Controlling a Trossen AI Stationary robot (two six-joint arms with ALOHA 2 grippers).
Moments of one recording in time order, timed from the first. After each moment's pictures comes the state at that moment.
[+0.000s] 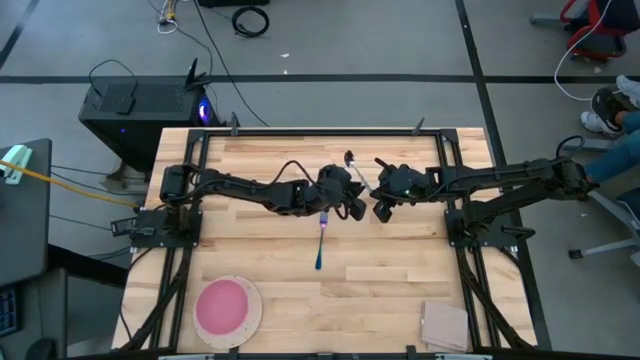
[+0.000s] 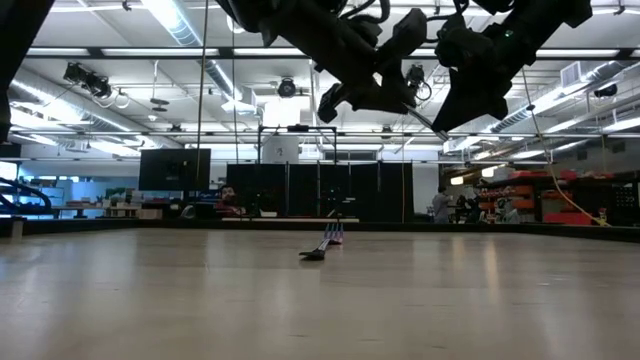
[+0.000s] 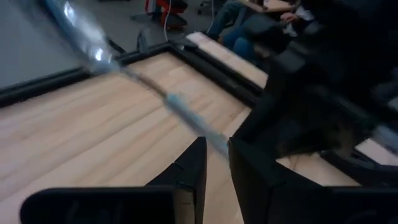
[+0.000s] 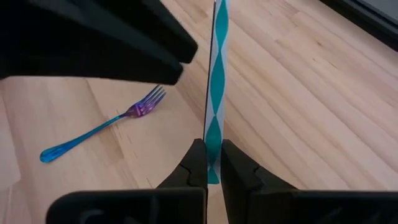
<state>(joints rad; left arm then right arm) 0.00 1.94 1.40 0.15 -0.50 -0.56 -0.05 1.11 0.77 -0.49 0.27 0.50</state>
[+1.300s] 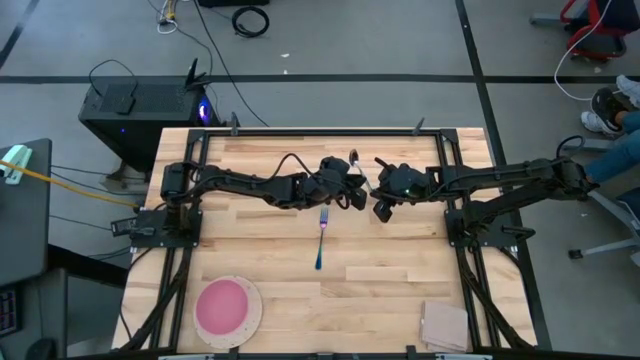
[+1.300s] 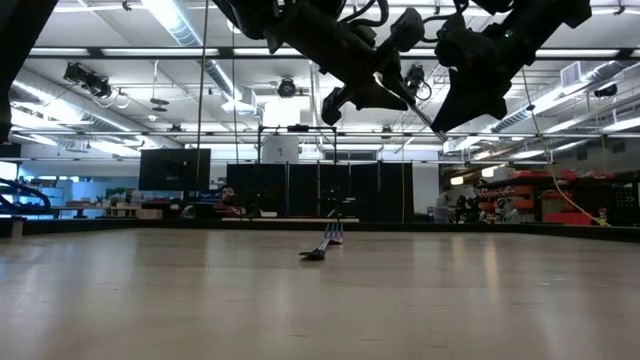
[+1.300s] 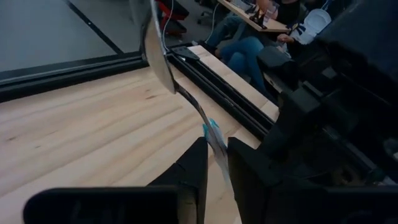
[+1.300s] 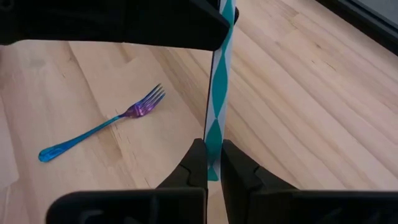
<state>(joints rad) 0.04 1.94 1.40 0.22 -0.46 -0.63 -0.05 1.11 0.77 -0.49 0.25 0.49</state>
